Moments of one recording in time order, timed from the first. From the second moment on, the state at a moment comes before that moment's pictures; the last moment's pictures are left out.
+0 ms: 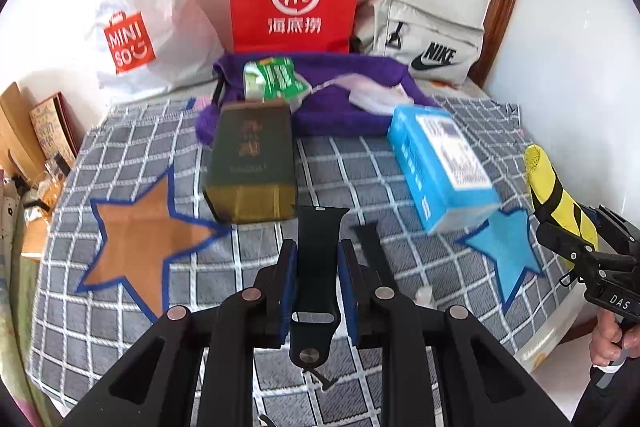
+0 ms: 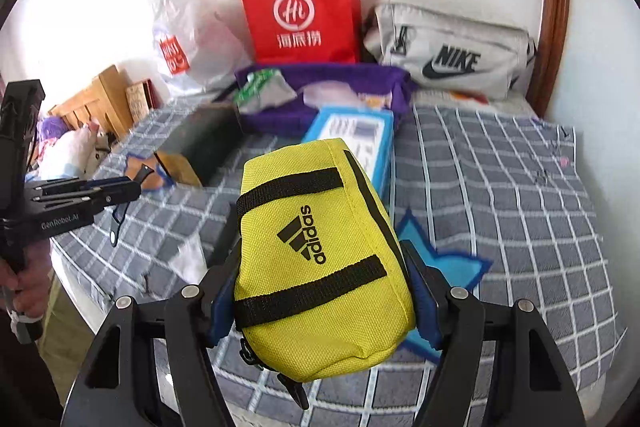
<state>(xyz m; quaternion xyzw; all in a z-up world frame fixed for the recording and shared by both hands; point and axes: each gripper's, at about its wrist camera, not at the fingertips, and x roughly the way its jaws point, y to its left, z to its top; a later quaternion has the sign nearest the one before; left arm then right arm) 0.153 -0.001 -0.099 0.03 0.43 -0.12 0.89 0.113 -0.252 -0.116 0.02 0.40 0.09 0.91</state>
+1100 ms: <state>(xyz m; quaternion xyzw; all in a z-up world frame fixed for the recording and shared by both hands) 0.301 0.009 -0.060 -0.03 0.41 -0.09 0.91 0.289 -0.247 -0.069 0.02 0.37 0.09 0.92</state>
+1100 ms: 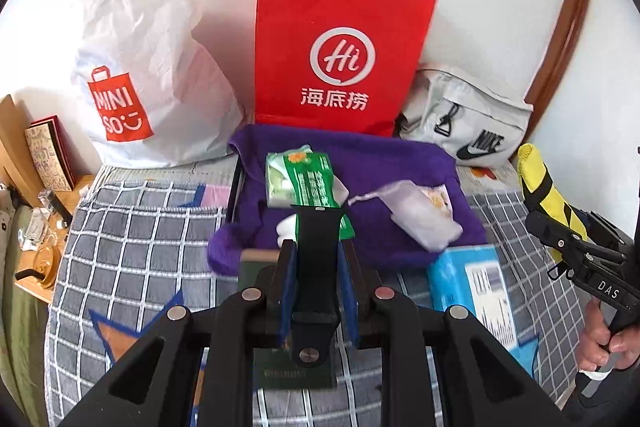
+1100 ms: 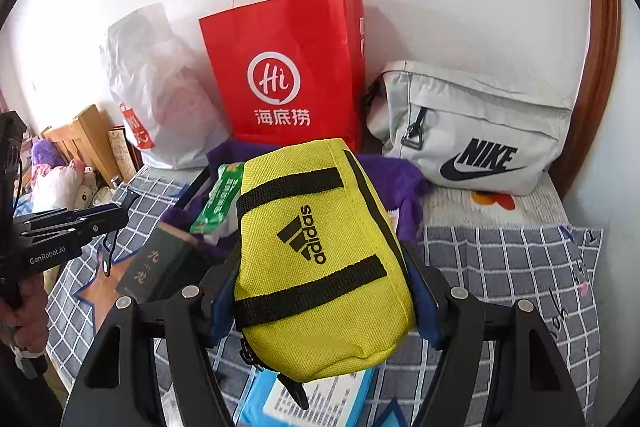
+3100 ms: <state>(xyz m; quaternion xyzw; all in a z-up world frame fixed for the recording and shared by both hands) 0.438 -0.022 -0.103 -0.06 0.47 -0.12 0.87 0.440 -0.249 -0.158 0.01 0.47 0.11 0.88</state>
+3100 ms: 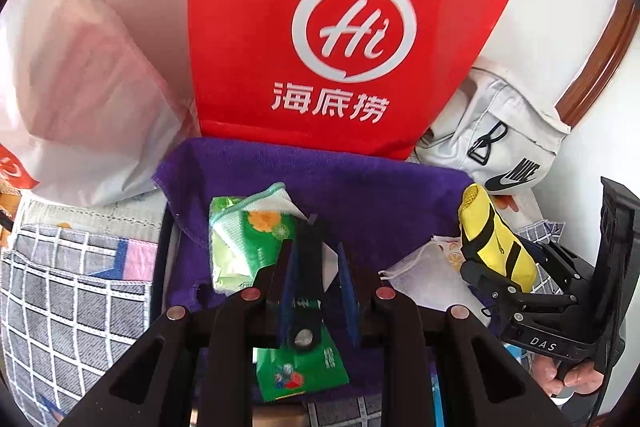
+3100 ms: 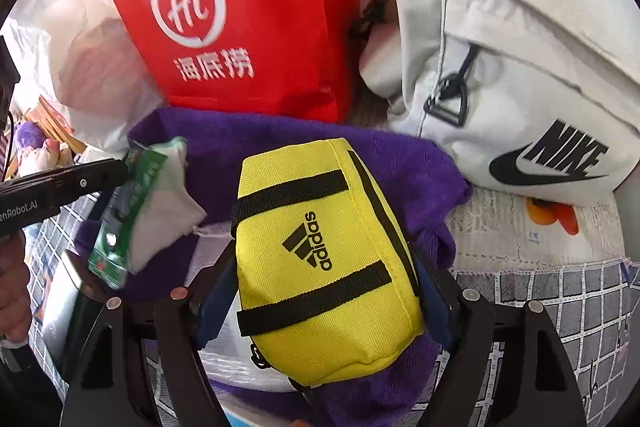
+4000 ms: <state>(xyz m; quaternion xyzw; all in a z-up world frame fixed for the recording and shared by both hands) 0.294 0.009 -0.021 -0.08 0.42 -0.13 0.90 0.278 -0.219 -0.045 0.03 0.41 0.19 0.89</state>
